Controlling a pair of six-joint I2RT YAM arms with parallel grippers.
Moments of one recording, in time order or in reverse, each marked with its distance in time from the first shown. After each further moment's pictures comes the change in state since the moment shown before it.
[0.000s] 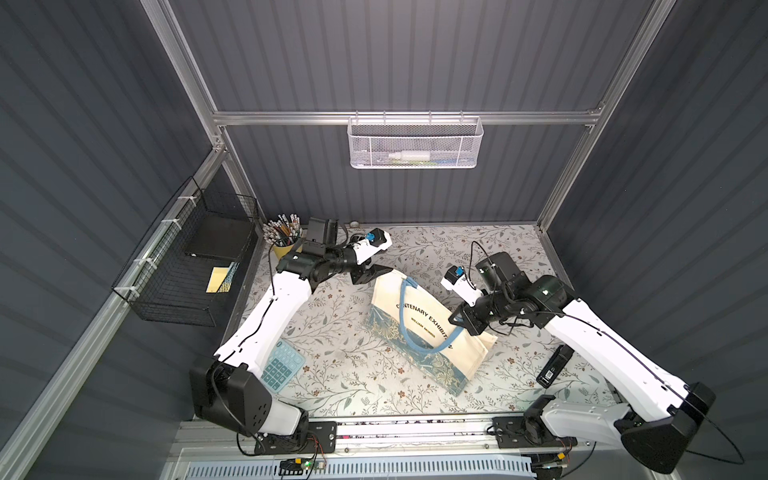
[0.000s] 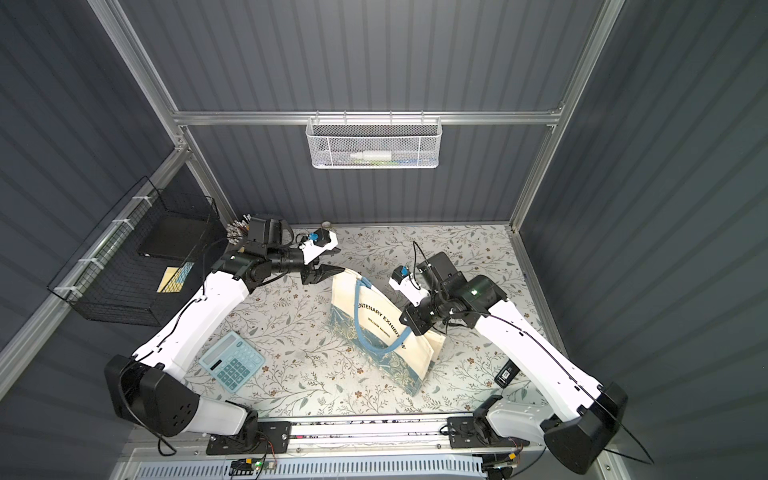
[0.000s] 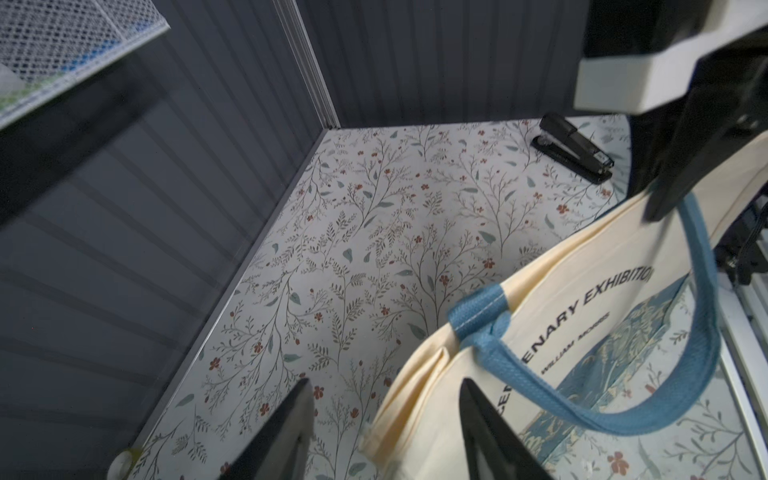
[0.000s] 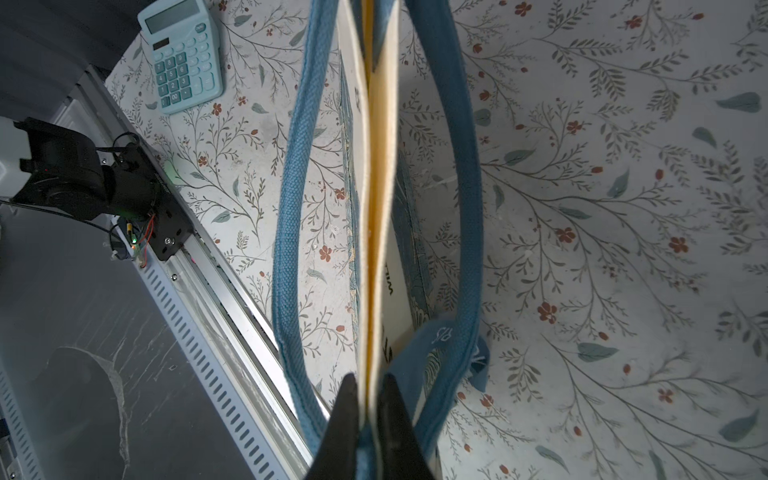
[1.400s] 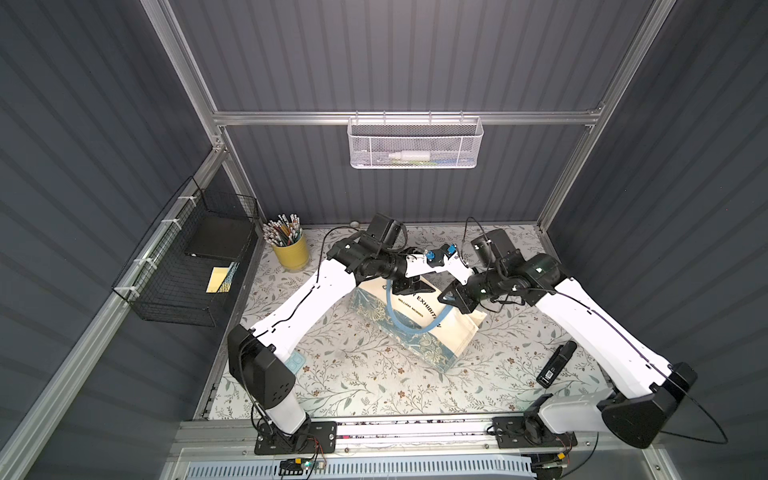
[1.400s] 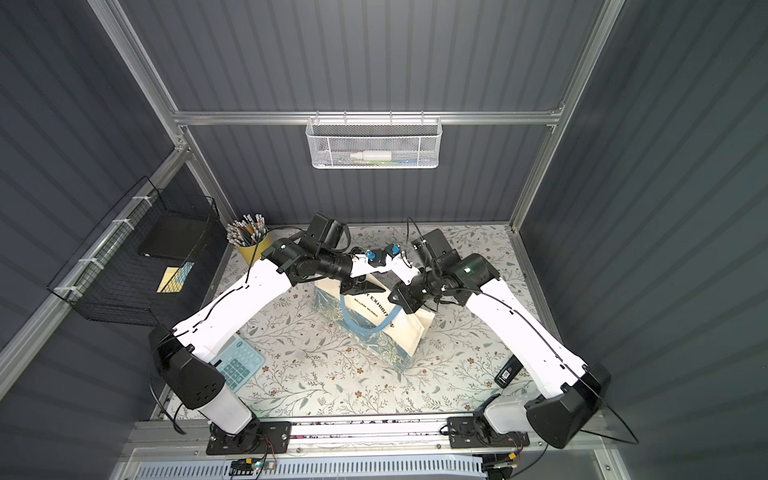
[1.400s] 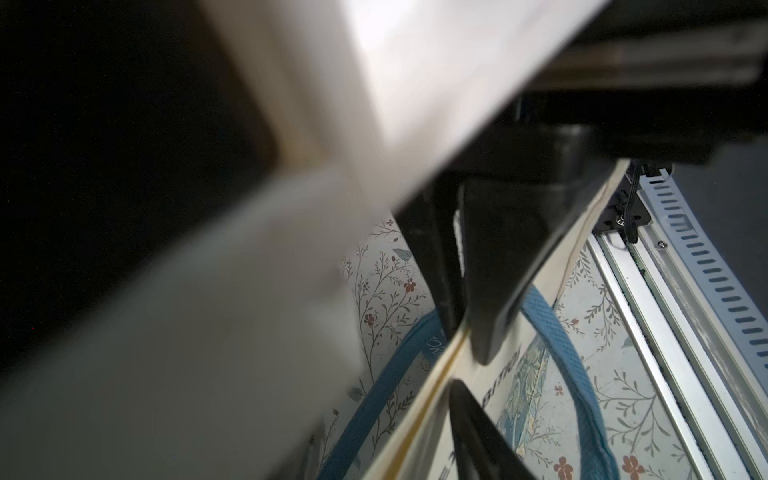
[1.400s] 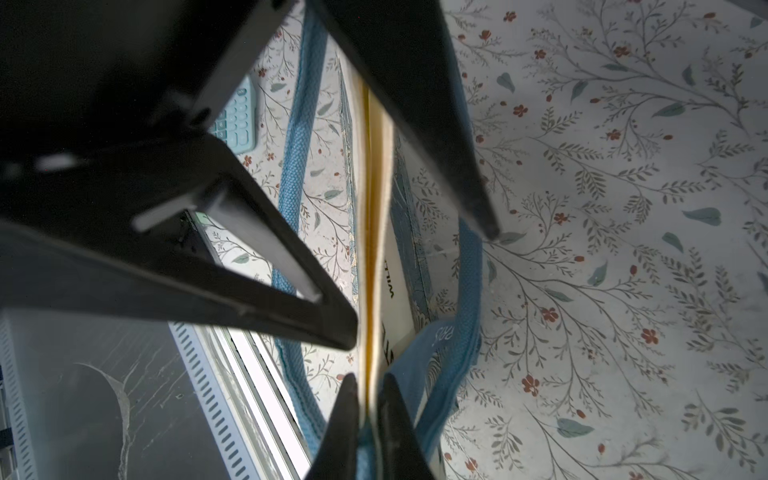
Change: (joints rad) left arm -0.328 0.210 0.278 -0.278 -0.149 0.148; right arm -0.032 0.093 0.164 0.041 -0.105 -0.052
